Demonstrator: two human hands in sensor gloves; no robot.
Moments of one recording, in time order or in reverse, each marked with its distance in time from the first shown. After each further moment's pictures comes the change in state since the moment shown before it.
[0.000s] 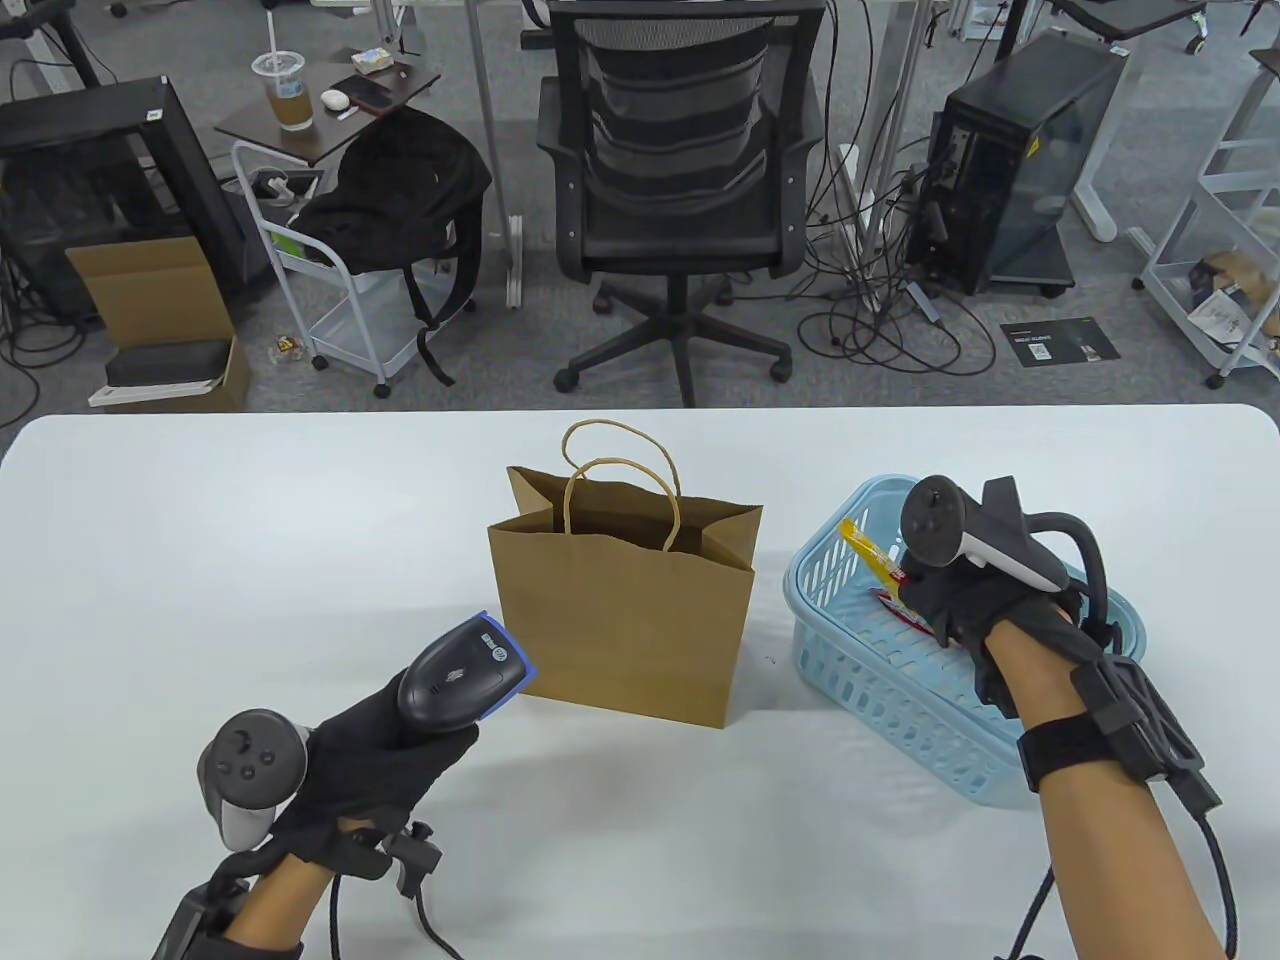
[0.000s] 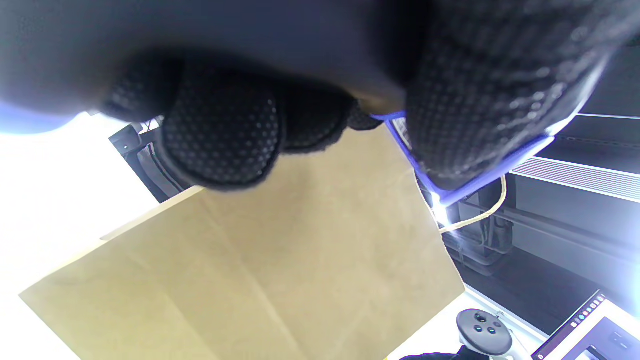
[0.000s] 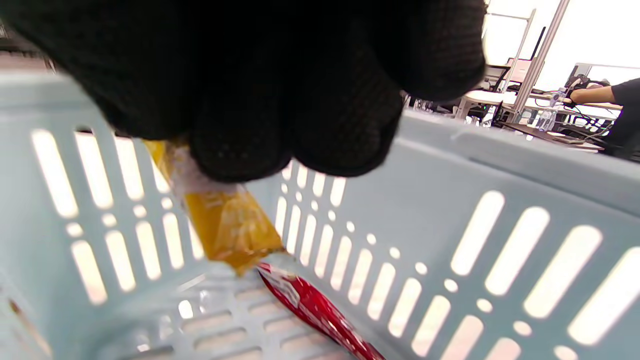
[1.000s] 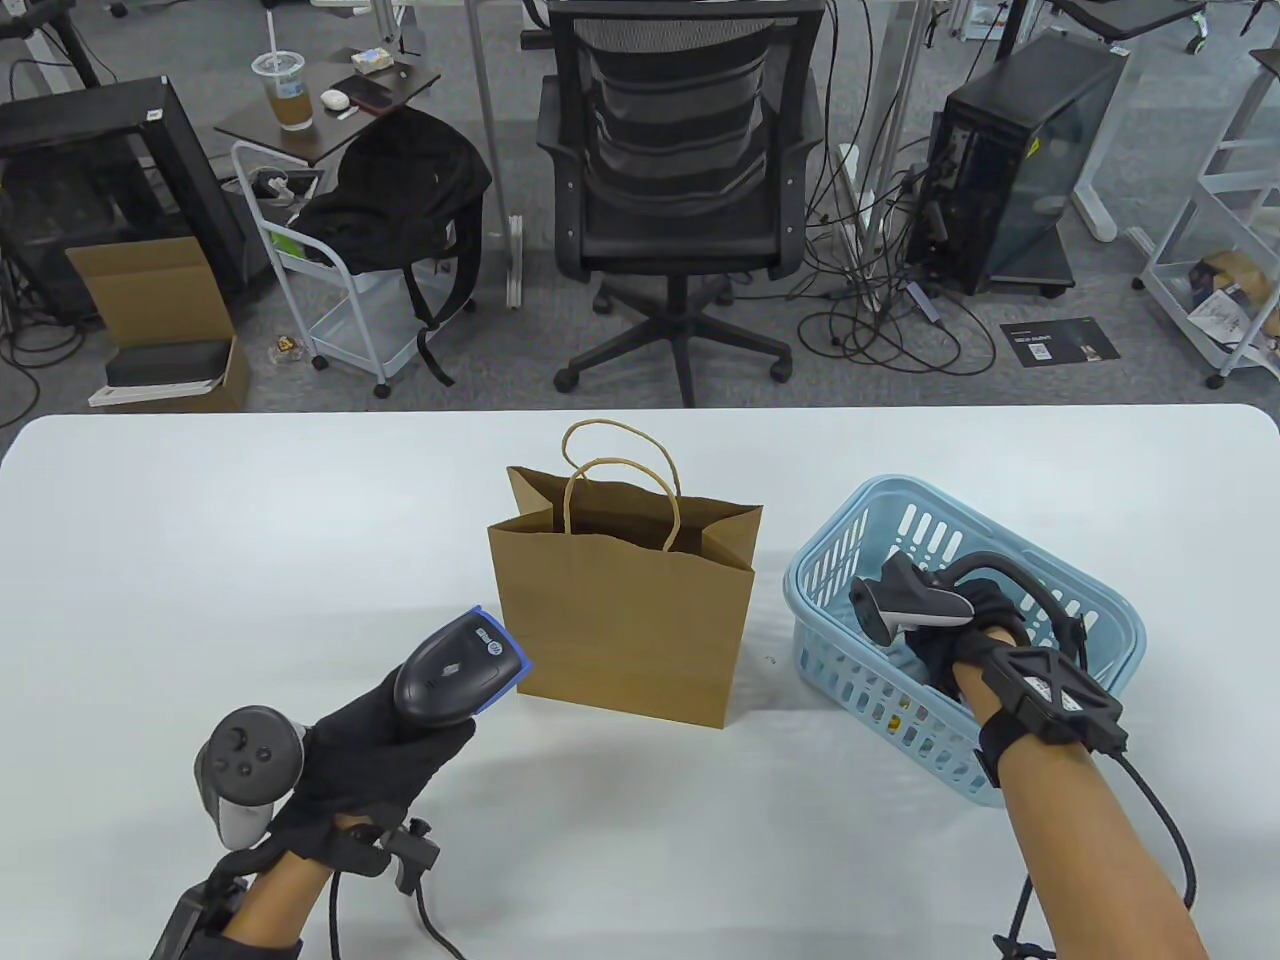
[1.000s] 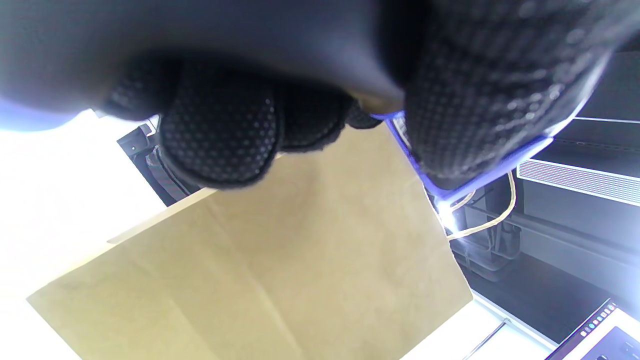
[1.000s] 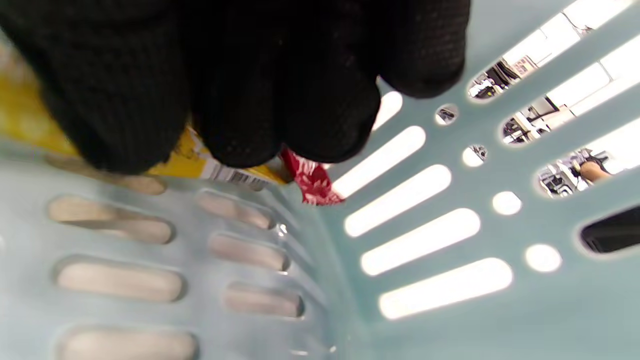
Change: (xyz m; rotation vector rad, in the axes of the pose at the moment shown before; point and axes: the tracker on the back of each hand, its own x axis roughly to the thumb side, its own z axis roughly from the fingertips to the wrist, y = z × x) left_hand -0.002 0.002 -0.001 0.006 0.025 0.002; right_hand 0.013 0.127 -0.043 0.307 -0.089 0.593
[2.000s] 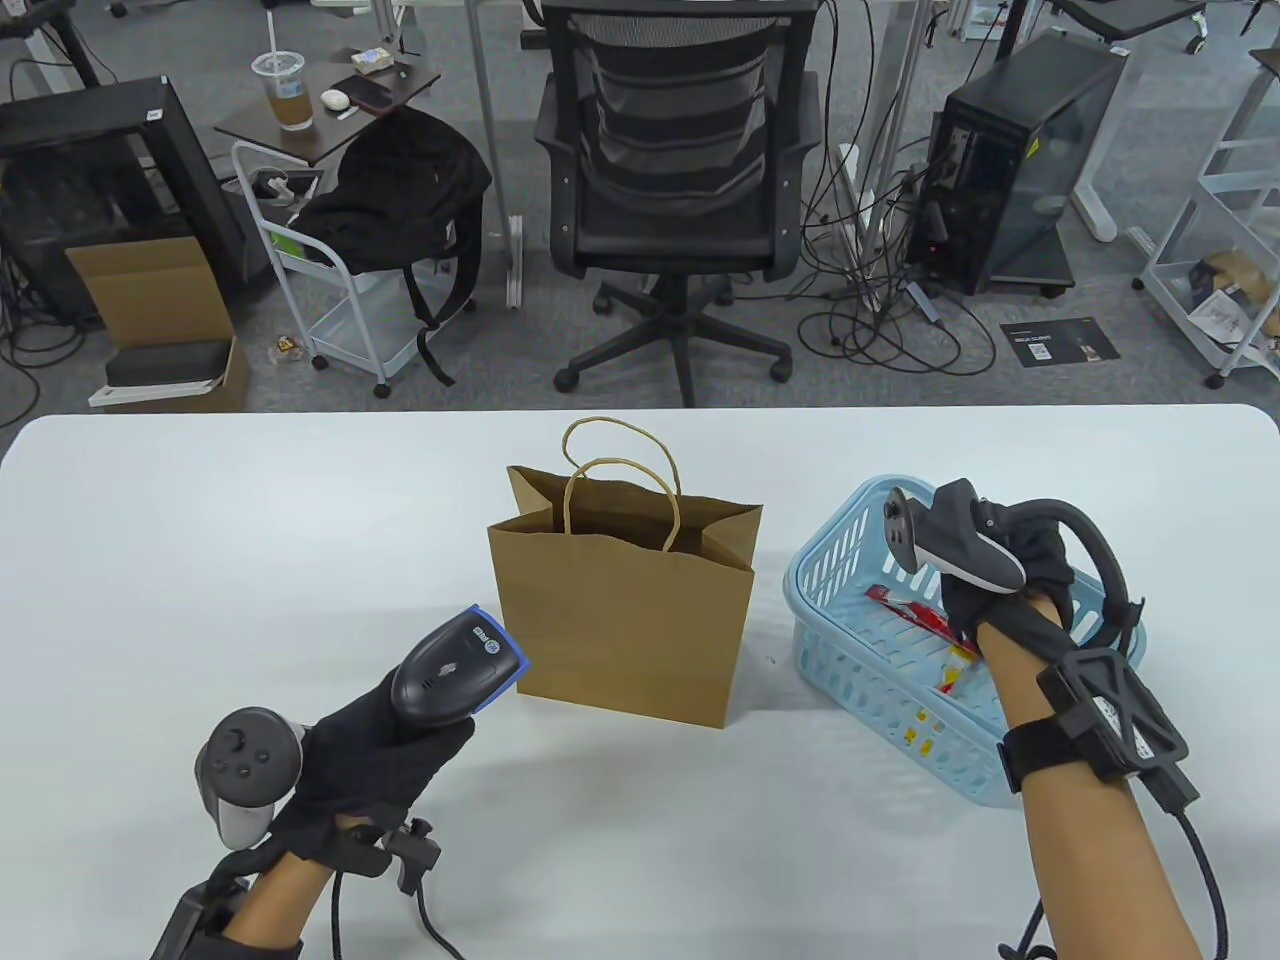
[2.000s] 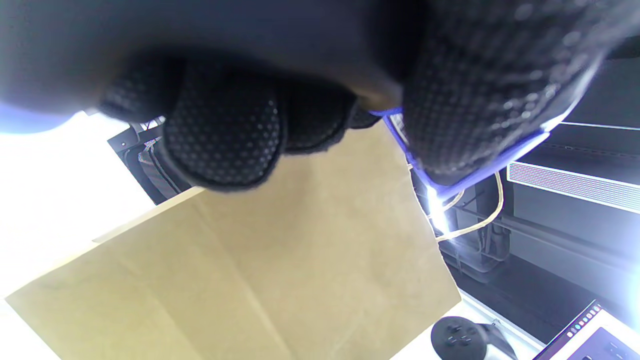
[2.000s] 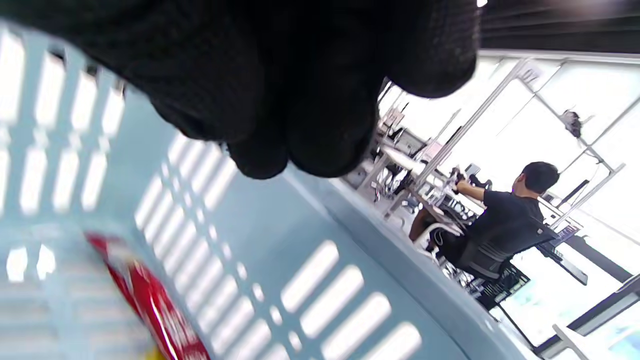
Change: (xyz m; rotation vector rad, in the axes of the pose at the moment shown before) left_hand 0.001 0.000 0.000 0.005 -0.021 0.016; right_hand -0.061 -0.081 0.066 -0.159 0.290 -0.119
